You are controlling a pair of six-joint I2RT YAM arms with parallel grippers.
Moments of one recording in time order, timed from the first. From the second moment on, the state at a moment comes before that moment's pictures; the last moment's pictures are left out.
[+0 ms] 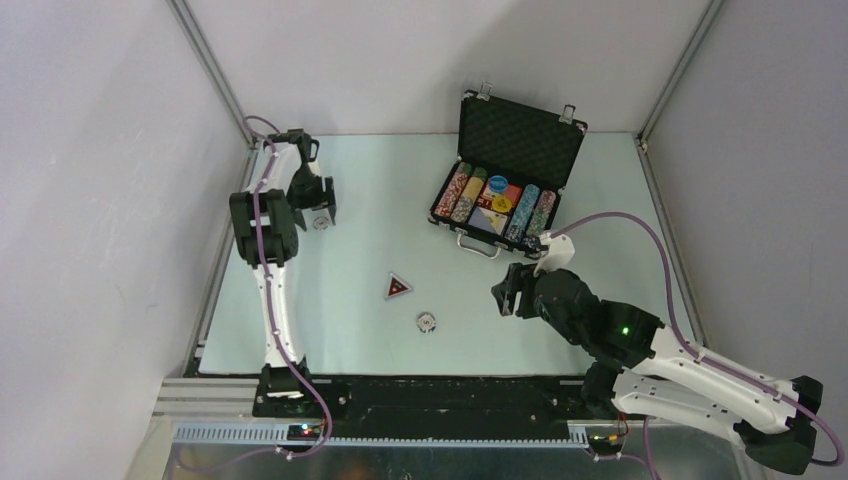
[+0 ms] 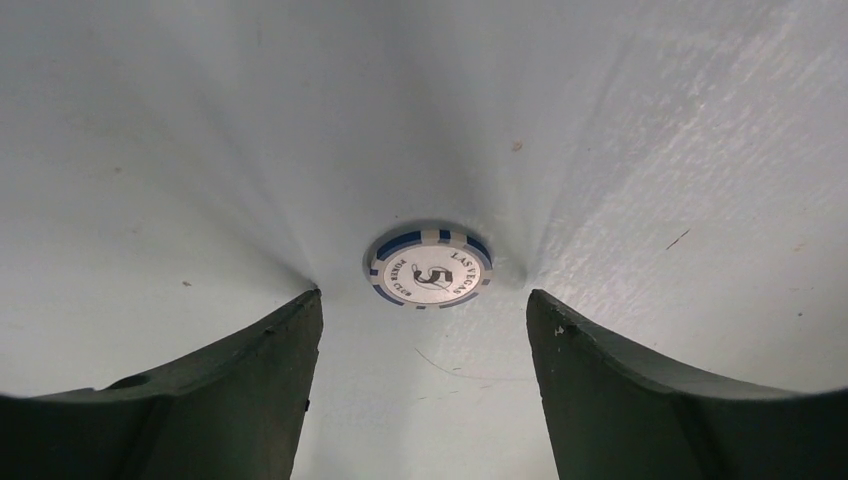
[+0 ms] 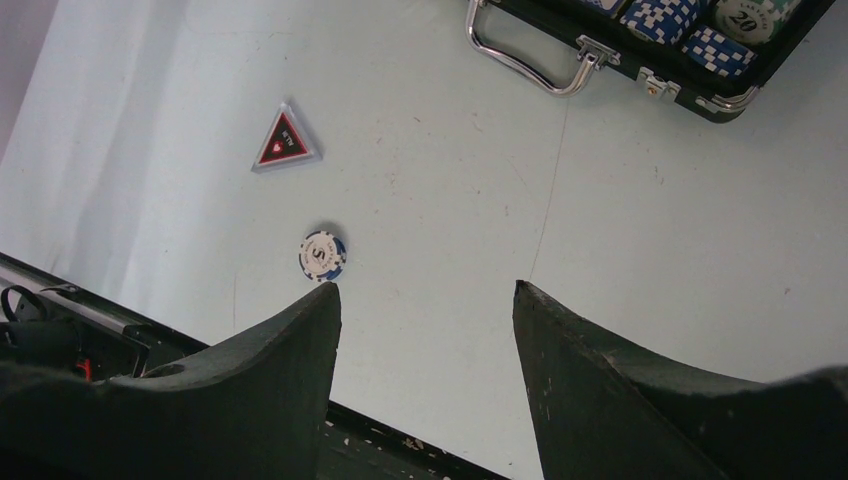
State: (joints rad) left arm 0.07 2.45 2.17 -1.25 0.04 -0.16; right arm 1.05 0.71 0.73 -0.56 0.49 0.66
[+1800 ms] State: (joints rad) left arm 0.05 2.52 2.27 -1.33 -0.05 -0.04; right arm 0.99 0.70 0.70 -0.57 0.45 0.65
